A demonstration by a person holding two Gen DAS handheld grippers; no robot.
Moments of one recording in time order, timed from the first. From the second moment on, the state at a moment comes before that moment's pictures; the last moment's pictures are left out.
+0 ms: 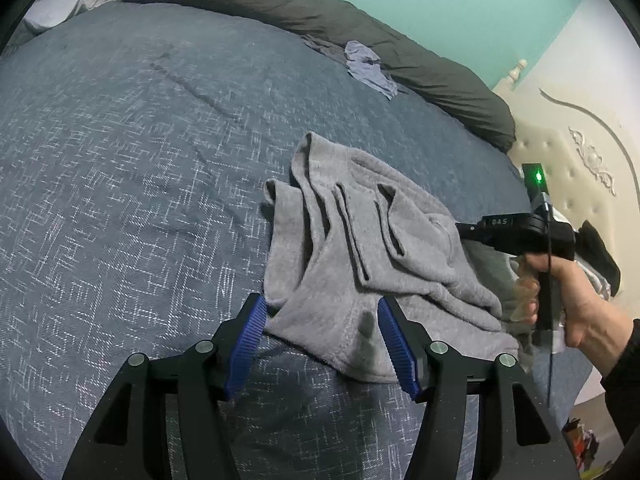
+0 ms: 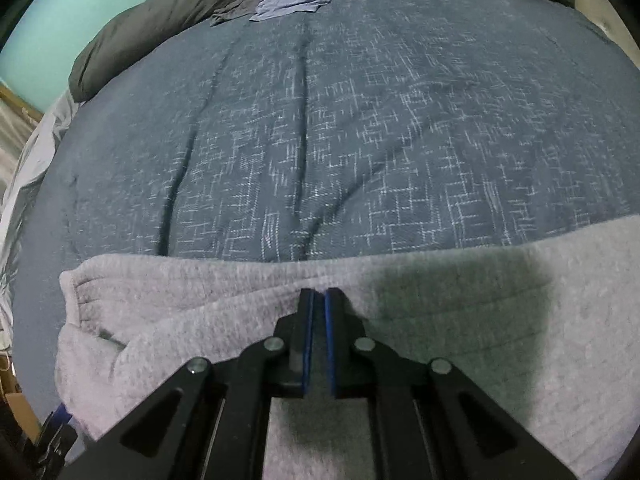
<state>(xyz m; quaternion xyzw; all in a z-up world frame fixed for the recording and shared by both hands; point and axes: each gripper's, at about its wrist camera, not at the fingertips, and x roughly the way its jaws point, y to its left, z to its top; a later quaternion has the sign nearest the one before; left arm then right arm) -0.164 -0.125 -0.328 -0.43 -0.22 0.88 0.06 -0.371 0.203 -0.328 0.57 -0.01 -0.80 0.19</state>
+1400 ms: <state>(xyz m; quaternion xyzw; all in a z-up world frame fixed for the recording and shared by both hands) -0.160 -0.103 -0.353 -0.45 -0.37 0.82 0.01 -0.220 0.387 -0.295 0.43 -0.24 -0.84 0.23</state>
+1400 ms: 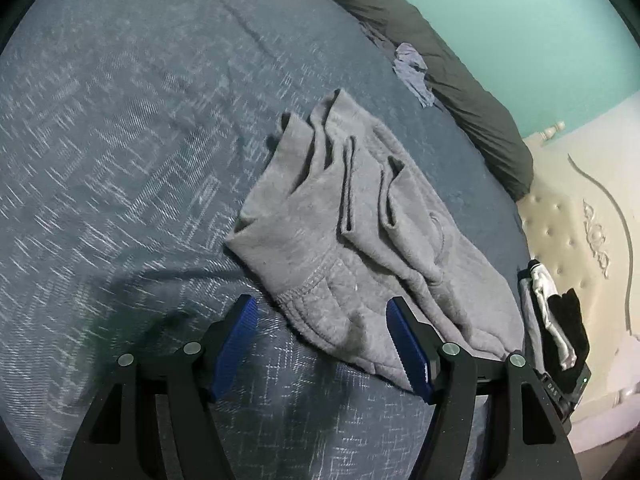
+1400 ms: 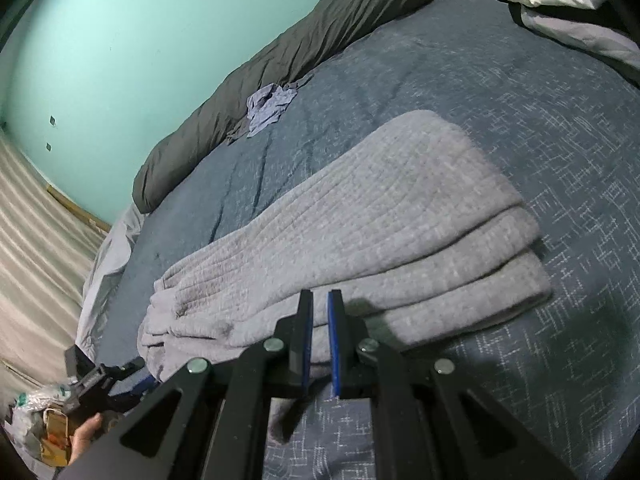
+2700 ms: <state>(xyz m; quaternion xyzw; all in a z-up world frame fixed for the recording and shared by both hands) -0.202 -0.081 -0.342 -0.38 -0.35 0.85 0.05 -0.217 0.409 -0.298 0.42 -0.28 -0.84 0.21</state>
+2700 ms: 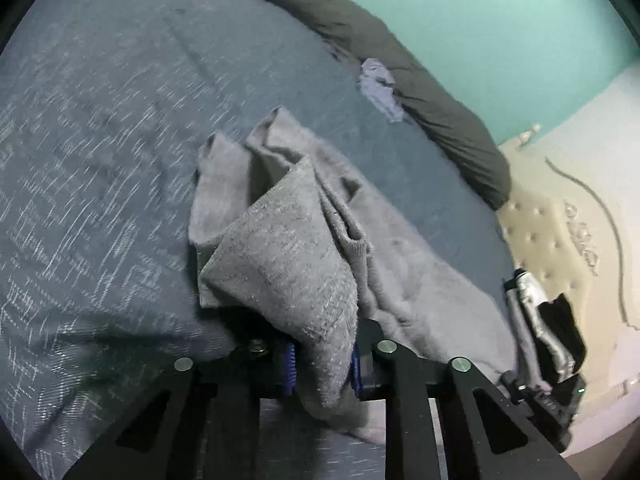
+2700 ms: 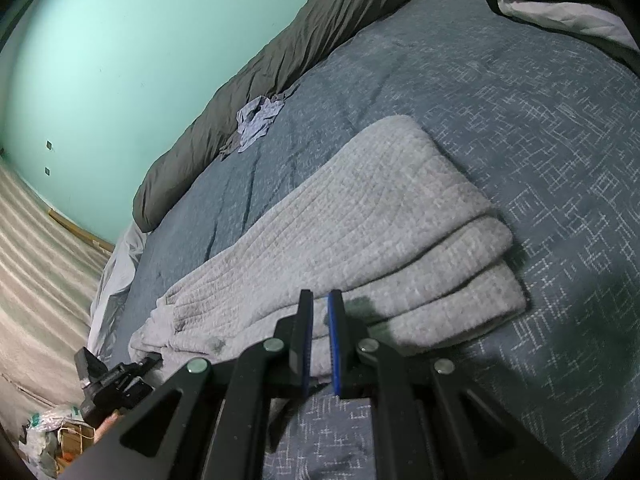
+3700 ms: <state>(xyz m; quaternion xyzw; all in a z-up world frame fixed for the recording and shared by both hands) -0.275 0.282 -0.306 -0.49 -0.05 0.83 0.26 -0.235 0.499 -0.302 0.40 -0.37 -0.83 0.16</state>
